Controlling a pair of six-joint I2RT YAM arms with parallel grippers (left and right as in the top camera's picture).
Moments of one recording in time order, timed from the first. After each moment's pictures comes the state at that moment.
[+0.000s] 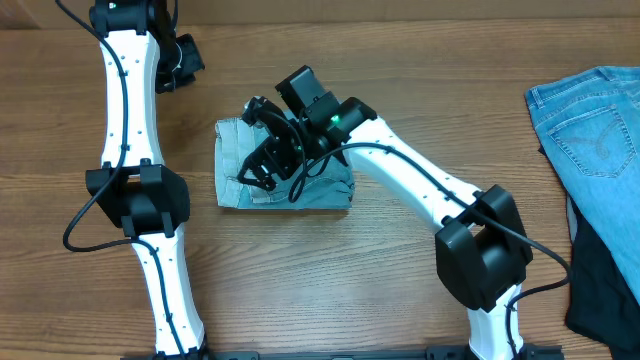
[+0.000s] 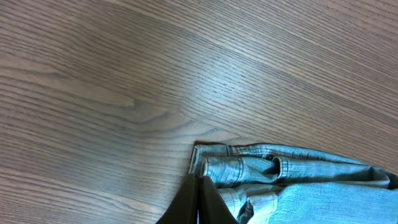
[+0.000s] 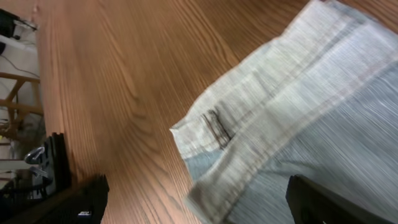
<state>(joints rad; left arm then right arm) 0.07 2.47 2.68 -1.51 0.07 -0.34 0.67 2.08 1.78 -0.72 -0.61 -0.06</state>
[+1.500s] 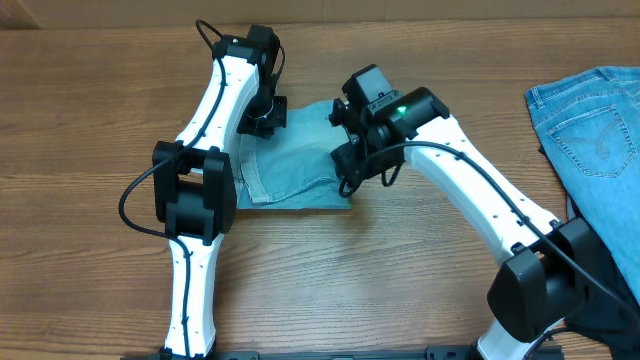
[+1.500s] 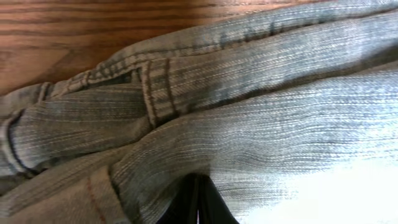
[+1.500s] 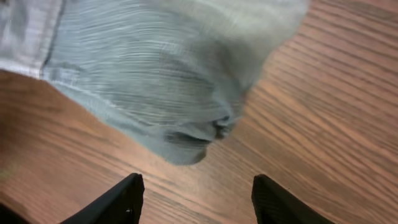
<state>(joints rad) -0.22 2.46 2.21 -1.33 0.03 -0.22 0.54 1.85 1.63 -1.12 -0.17 0.04</state>
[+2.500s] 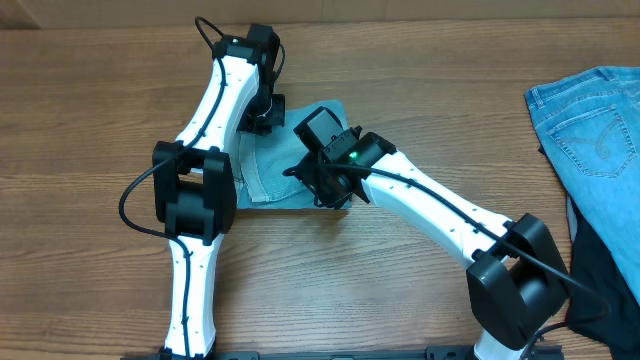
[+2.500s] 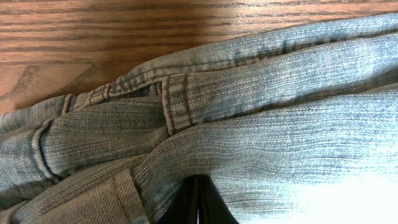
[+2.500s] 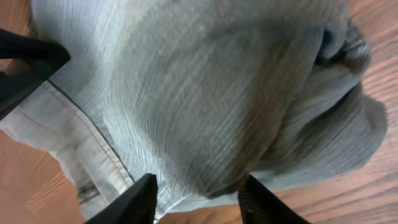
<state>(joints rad) -0.22 2.46 2.21 -1.31 -0.01 -0.22 0.71 1.87 1.44 -0.74 -0.08 1.43</state>
